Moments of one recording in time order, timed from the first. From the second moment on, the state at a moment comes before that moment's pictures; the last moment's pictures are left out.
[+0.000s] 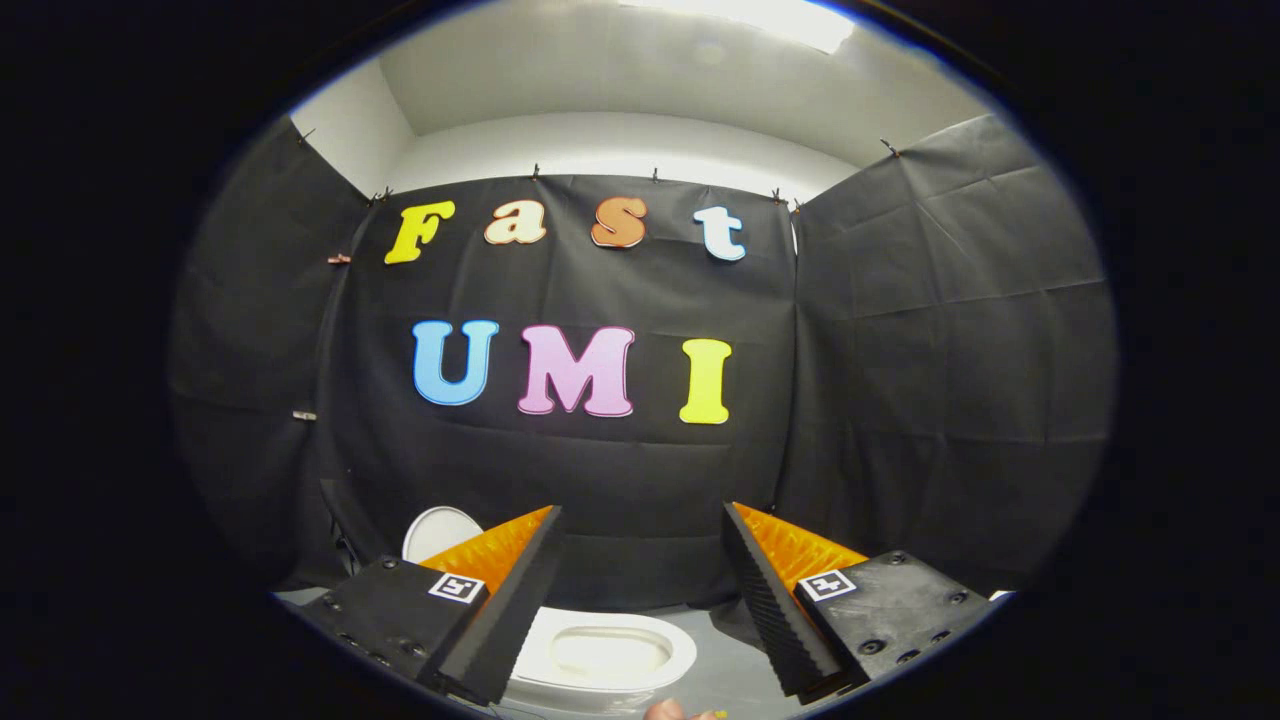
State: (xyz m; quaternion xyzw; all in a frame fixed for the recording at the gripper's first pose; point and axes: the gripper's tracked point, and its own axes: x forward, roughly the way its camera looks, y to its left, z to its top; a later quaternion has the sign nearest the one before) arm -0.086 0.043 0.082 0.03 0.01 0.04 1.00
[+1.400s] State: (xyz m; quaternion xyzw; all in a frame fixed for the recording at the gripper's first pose) arm -0.060 0.013 0.058 0.00 0.02 0.01 1.00
